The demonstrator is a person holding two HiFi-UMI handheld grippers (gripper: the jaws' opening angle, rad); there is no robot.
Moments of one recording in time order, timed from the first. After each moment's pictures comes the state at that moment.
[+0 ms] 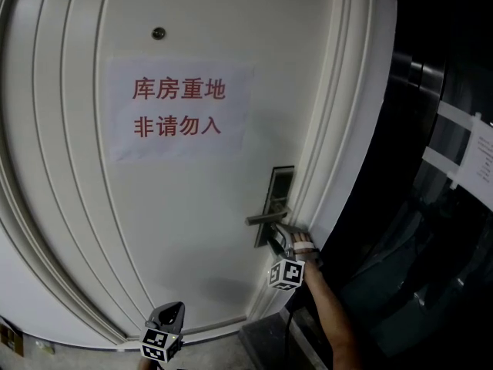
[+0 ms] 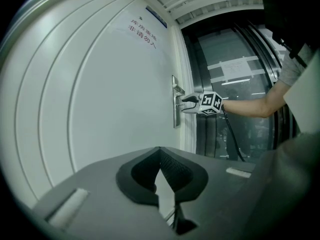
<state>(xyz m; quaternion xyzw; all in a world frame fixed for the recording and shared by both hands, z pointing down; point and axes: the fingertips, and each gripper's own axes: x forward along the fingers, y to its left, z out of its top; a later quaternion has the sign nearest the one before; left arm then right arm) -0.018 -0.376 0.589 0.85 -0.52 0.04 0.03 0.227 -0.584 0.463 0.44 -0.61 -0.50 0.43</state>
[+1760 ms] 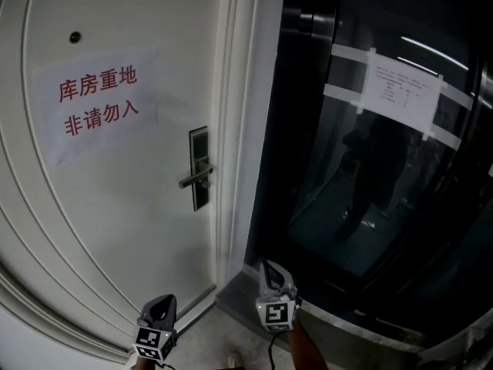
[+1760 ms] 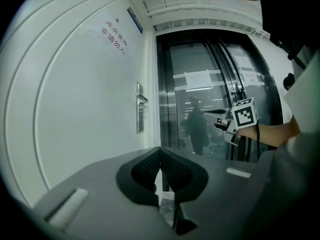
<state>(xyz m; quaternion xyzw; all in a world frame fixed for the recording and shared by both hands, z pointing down) 0.018 -0.308 0.563 0.94 -0.34 0.04 0.00 0.273 -0.271 0.490 0.74 -0.63 -0.21 0.13</state>
